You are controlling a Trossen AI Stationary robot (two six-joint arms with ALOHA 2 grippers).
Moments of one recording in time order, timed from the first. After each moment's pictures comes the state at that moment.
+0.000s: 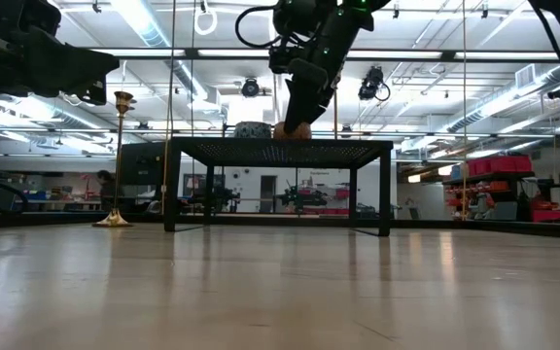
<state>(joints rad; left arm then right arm) -0.04 0.01 0.01 0.07 0.05 0.11 -0.25 1.92 1.74 -0.88 0.09 -0.17</state>
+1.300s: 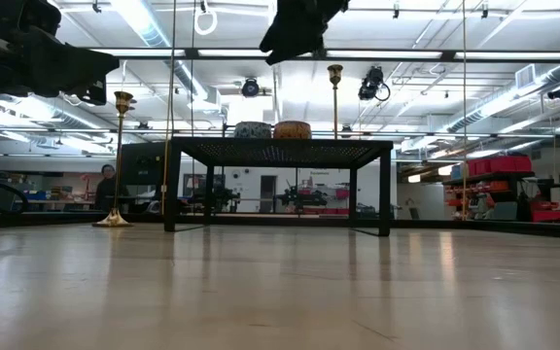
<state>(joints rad) -0.04 0.01 0.01 0.07 0.05 0.11 -0.14 1.76 1.74 -0.65 0.09 -0.08</state>
